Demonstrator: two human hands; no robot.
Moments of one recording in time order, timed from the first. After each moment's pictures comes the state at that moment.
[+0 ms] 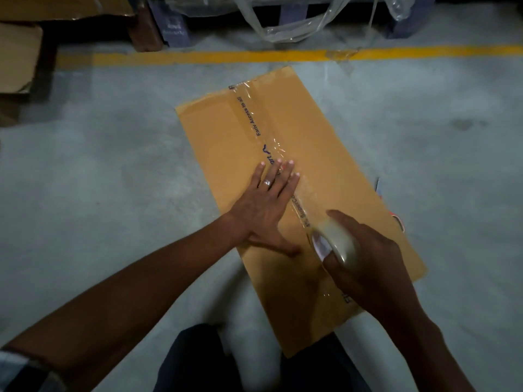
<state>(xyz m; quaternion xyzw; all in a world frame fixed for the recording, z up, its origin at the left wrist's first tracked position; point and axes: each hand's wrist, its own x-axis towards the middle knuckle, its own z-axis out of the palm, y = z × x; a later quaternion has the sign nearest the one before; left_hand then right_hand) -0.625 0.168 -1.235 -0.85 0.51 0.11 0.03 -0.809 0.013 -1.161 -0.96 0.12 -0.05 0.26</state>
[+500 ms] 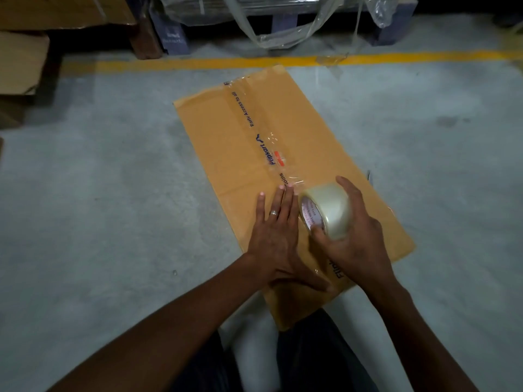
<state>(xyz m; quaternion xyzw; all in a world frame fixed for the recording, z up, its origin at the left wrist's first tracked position) -0.743 0.161 -1.238 -0.91 0.39 0.16 0.00 -0.826 0.022 -1.171 -0.89 0.21 -0.07 0.39</state>
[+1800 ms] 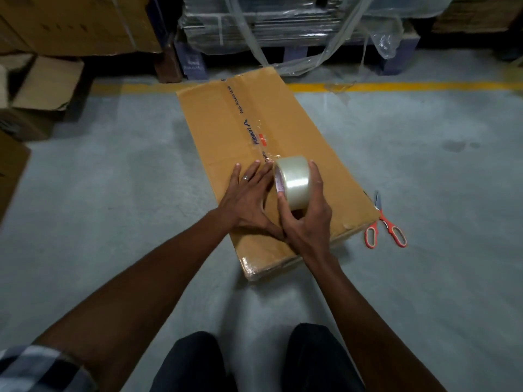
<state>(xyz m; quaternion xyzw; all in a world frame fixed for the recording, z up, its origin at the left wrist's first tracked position) -0.627 0.197 -1.227 -0.91 0.39 0.13 -0.07 -0.742 0.075 -1.217 -0.83 0.17 -0.27 0.45</state>
